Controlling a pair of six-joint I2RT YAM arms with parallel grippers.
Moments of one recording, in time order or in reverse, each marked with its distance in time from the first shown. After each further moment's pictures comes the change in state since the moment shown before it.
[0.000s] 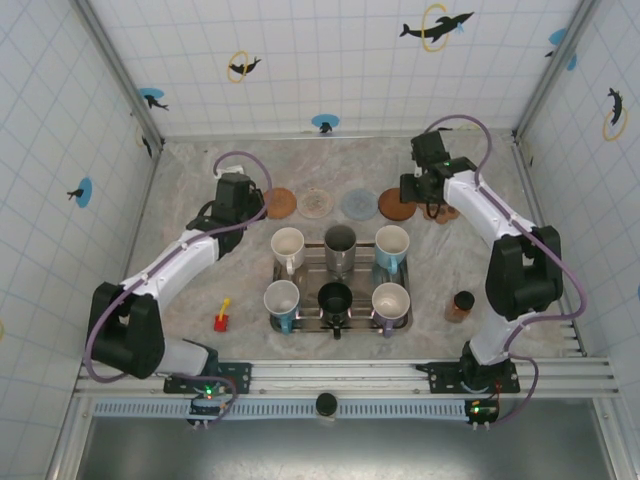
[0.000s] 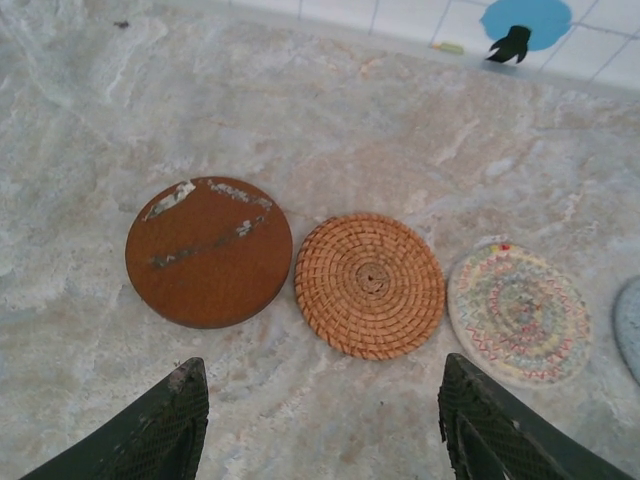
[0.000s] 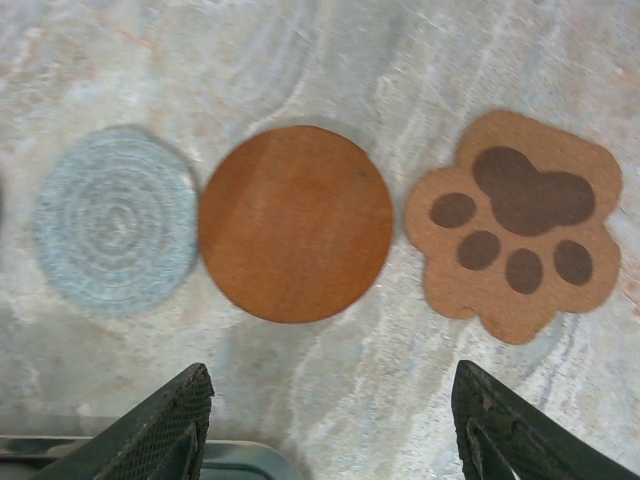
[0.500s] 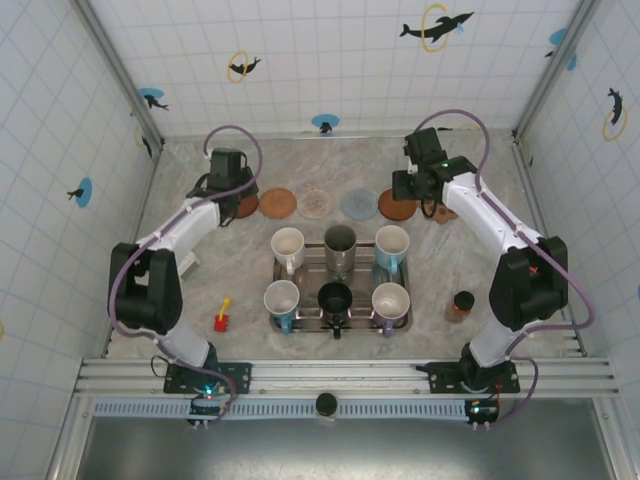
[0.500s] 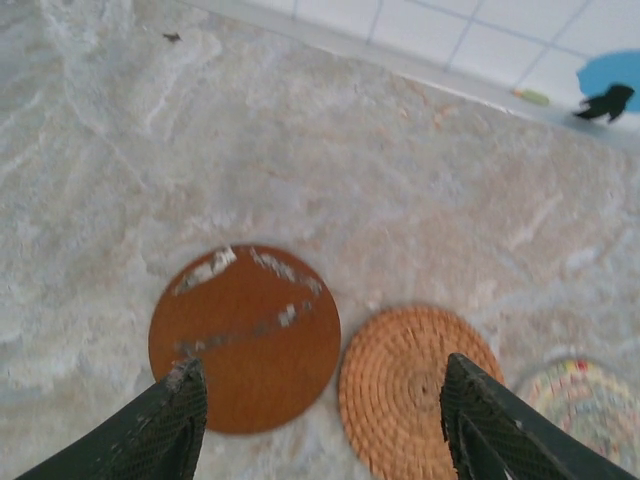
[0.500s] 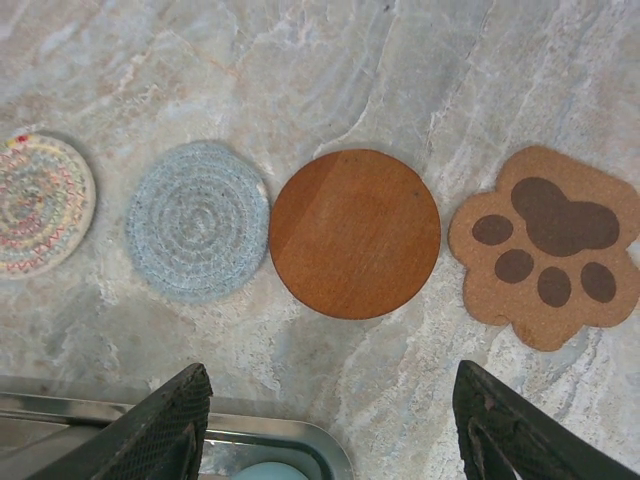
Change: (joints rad) left arm 0.142 0.277 0.267 -0.034 0.039 -0.028; right arm 0.051 -0.073 0.016 -0.014 -0.004 -0.004
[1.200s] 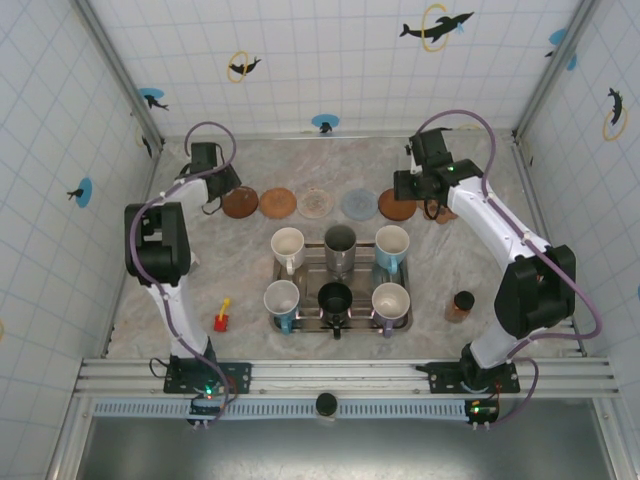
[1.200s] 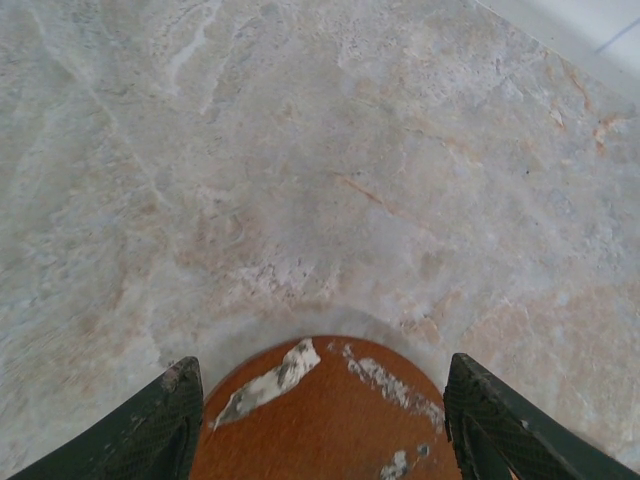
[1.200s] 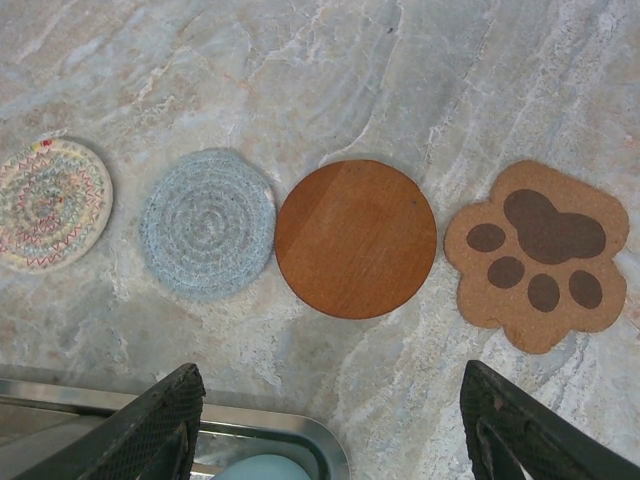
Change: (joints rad) left arm 0.203 0.364 0.220 0.016 0.235 -0.034; right arm -0.004 -0.045 -0.035 0.018 -0.008 -0.024
